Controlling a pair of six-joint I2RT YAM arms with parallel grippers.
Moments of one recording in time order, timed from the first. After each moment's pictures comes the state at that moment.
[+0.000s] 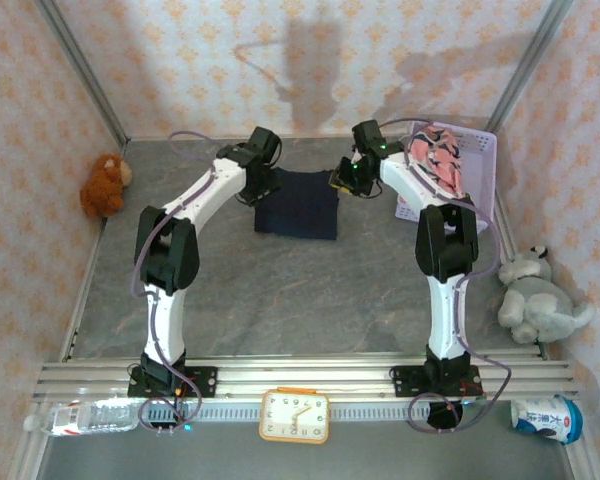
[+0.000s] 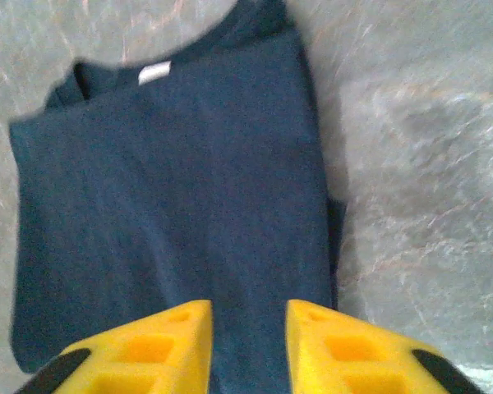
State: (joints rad) left arm -0.37 2.05 1.81 -0.90 -0.11 -0.96; right arm 0.32 2.14 1.86 -0.78 -0.31 0.64
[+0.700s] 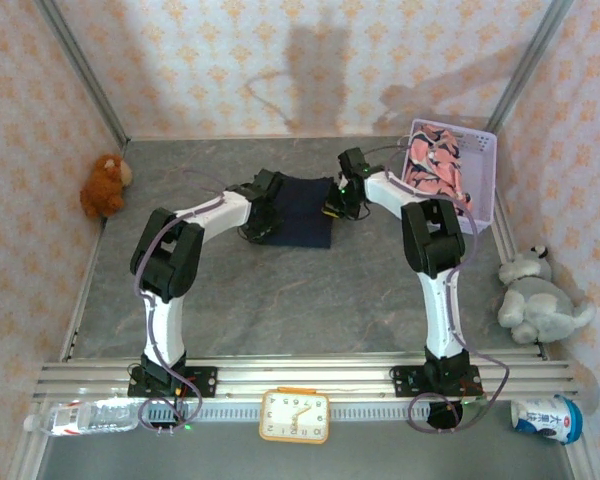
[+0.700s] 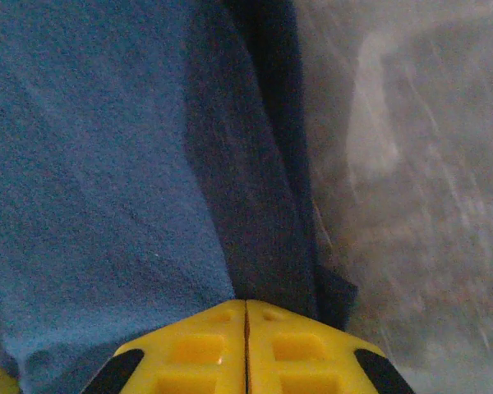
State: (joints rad) left arm -0.40 1.99 1.38 -0.62 -0.08 -1.02; right arm 0.36 2.21 1.66 -0.61 -0.35 0.64
